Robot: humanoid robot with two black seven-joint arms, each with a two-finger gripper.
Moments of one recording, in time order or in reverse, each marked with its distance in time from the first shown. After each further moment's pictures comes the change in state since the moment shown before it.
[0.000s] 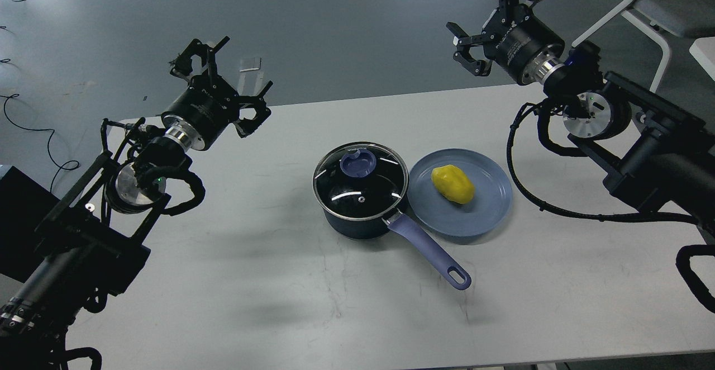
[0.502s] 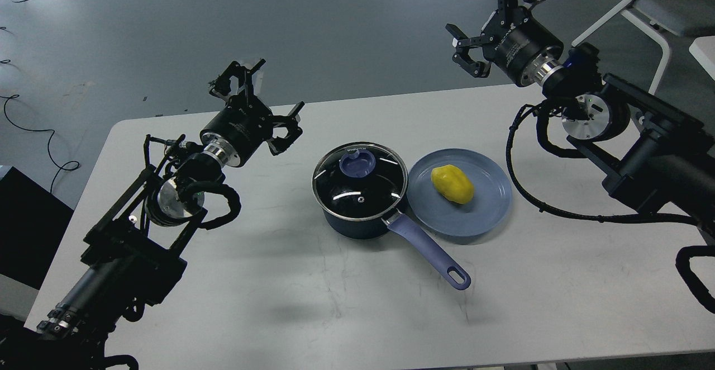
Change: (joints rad) left arm 0.016 -0.131 -0.003 0.045 0.068 0.028 -0.006; right arm 0.008 -0.002 -0.004 0.004 -0.002 -0.002 0.005
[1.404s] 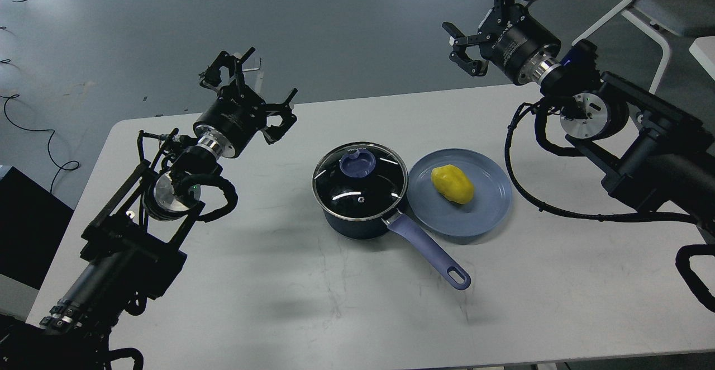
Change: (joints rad) left arm -0.014 -0.013 -0.049 0.031 -0.001 -0.032 -0.026; right arm 0.005 0.001 -0.002 0.014 -0.019 -0.004 0.000
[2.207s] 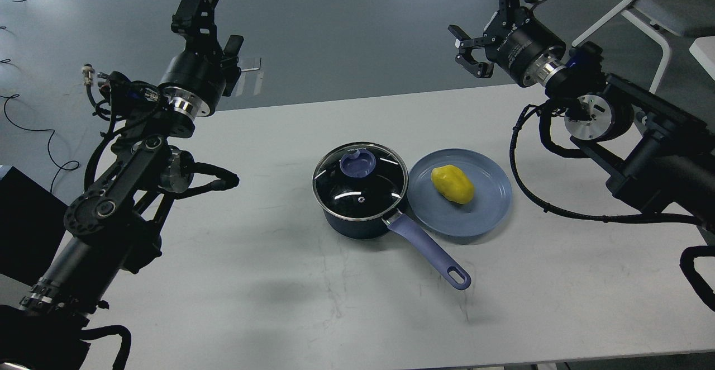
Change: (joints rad) left arm -0.087 0.054 -0.009 -0.069 0.958 0.249 -0.200; right arm -0.011 -0.022 0.005 -0.010 -0.001 -0.007 0.002
